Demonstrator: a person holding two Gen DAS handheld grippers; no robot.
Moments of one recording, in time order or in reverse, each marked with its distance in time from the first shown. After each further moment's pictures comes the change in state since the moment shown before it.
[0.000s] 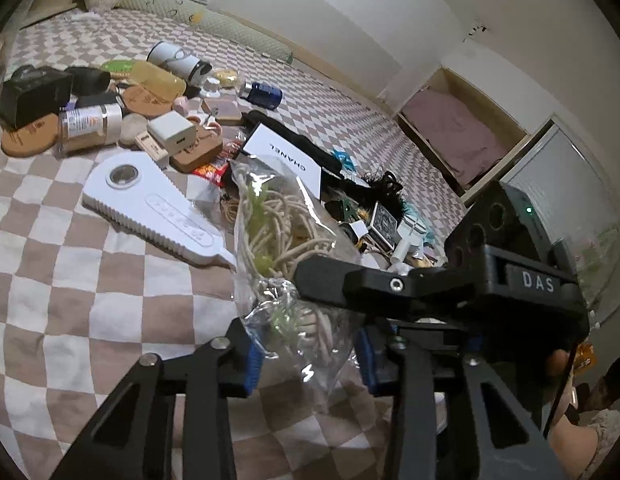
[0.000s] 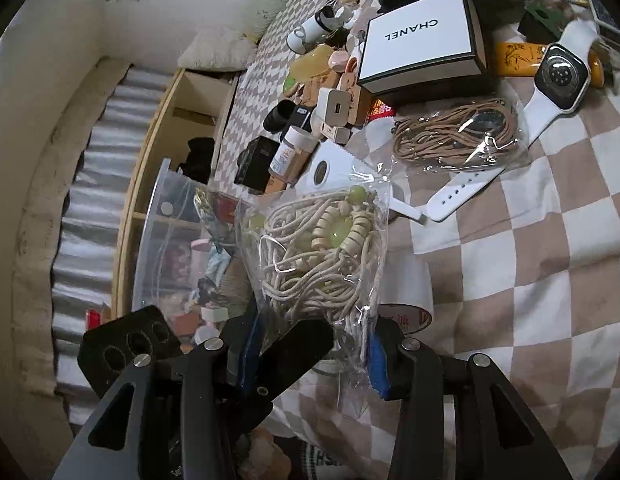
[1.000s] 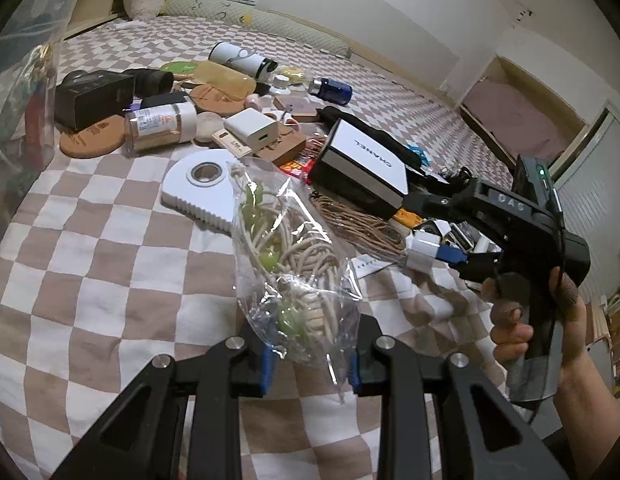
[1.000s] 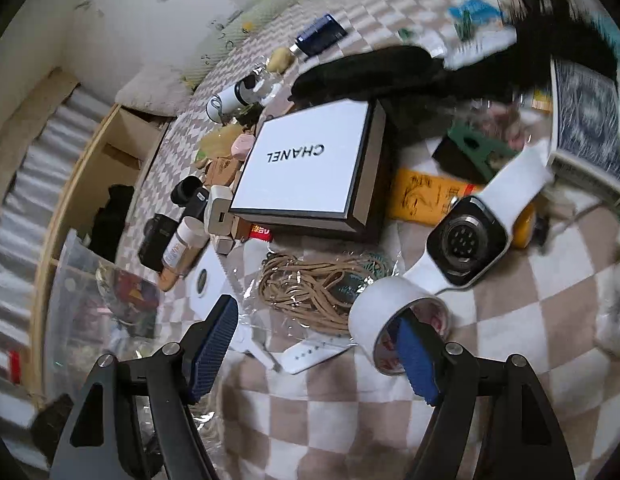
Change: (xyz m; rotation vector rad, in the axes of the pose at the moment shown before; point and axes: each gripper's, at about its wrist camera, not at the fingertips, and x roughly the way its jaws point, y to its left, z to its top) left arm 0.003 0.037 0.000 -0.010 0.019 0.263; right arm -0.003 -0.062 0.080 0.006 -0.147 -0.239
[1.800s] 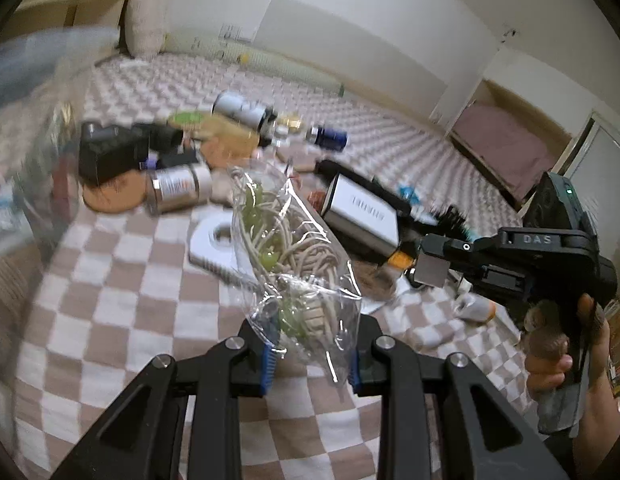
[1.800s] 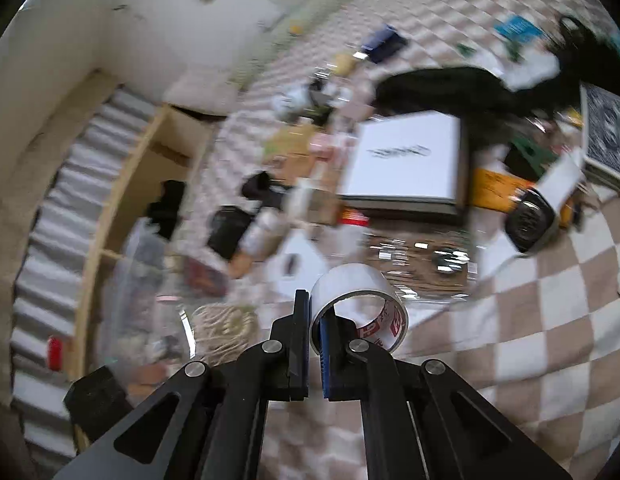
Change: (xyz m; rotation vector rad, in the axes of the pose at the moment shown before) left arm -0.055 0.003 0.027 0.046 -0.136 -0.007; right arm -0.042 0.076 -0.022 -0.072 -0.022 0.140
